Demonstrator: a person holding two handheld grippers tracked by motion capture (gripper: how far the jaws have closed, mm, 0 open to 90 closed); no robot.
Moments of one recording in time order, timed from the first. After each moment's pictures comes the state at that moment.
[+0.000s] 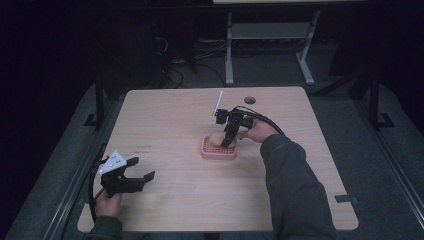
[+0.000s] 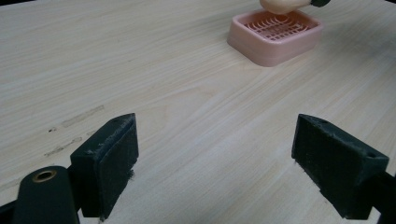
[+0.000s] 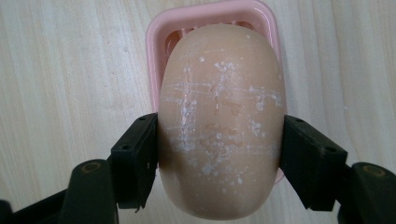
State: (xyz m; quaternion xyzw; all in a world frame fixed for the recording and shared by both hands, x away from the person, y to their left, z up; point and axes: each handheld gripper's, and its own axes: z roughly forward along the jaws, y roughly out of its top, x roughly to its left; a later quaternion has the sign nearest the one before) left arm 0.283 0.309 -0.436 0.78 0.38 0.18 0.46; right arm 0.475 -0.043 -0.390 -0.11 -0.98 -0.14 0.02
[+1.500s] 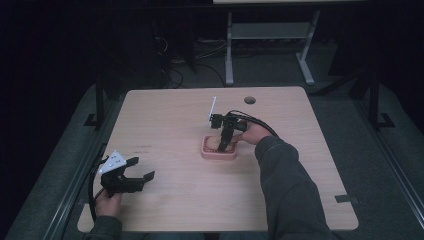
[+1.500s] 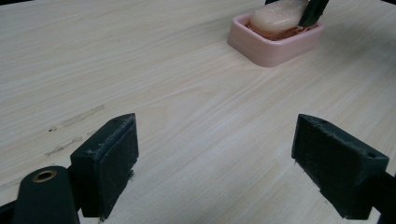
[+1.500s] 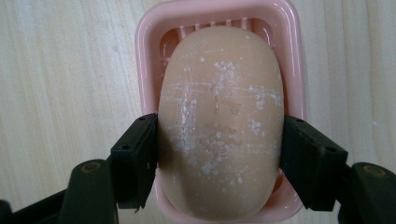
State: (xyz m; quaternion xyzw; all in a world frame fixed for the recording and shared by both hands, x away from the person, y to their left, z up) left arm 0.284 0.310 -0.436 0.78 0.38 0.18 0.46; right arm 0.478 -0.028 -0.411 -0.11 -0.99 -0.11 0.03
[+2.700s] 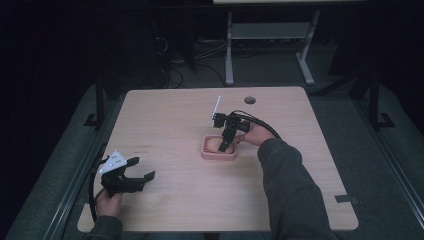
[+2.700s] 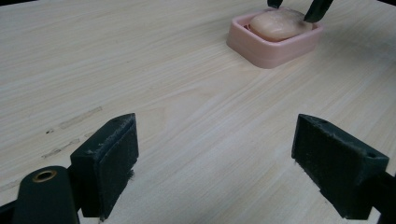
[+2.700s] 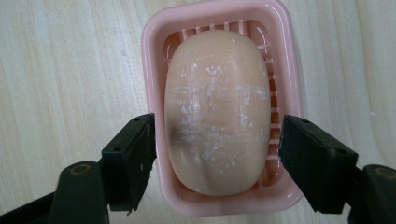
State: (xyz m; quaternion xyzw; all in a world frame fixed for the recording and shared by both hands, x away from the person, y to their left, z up) left arm 0.284 0.308 -0.436 0.78 0.38 0.18 0.46; right arm 0.473 -0.038 -0.406 -0.12 -0.98 -0.14 0.03
